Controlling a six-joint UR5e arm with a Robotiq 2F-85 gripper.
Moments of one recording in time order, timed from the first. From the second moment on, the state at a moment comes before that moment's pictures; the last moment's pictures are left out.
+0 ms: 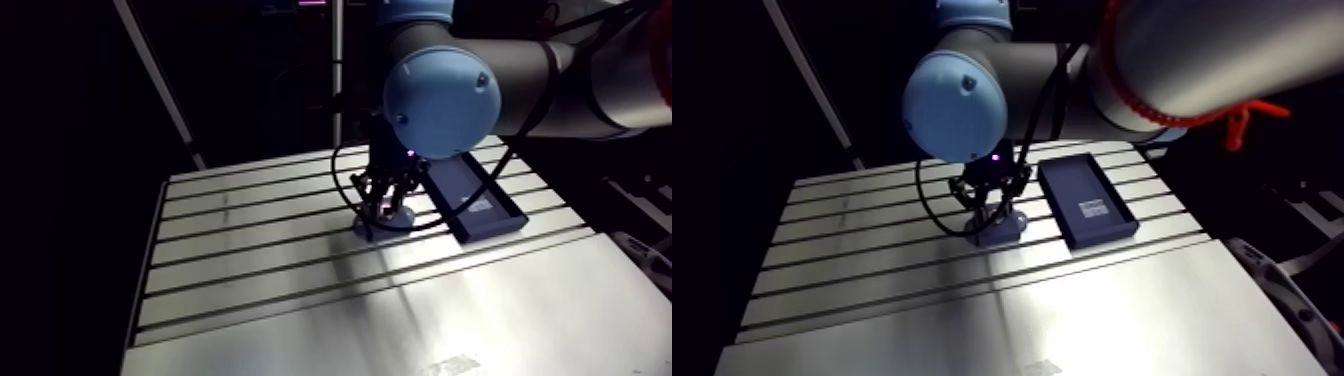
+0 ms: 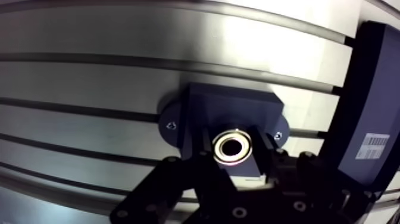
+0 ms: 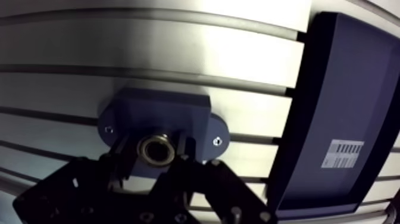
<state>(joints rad) -0.26 -1.21 1.97 -2.26 -1.61 -1.96</state>
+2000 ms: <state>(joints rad) -0.27 -1.27 1.87 -2.05 -1.61 -1.84</state>
